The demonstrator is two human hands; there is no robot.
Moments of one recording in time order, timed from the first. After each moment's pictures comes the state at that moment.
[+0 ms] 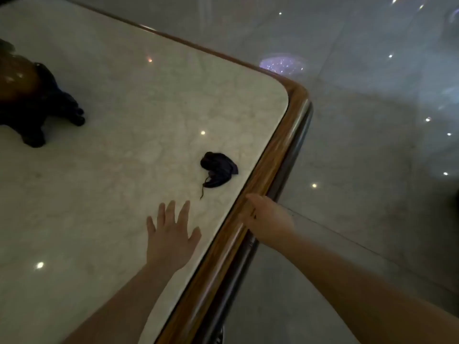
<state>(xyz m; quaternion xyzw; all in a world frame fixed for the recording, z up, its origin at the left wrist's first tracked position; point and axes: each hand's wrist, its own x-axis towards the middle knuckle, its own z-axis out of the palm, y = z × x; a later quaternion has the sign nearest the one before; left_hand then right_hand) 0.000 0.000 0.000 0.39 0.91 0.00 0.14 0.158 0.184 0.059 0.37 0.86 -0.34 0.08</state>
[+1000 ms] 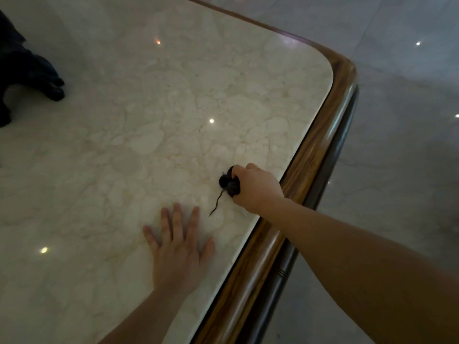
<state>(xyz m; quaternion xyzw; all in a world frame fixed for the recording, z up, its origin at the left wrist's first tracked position) -0.042 0.018 -0.147 0.39 0.92 -0.01 0.08 0.003 0.247 -0.082 0.28 0.93 -0.20 0.08</state>
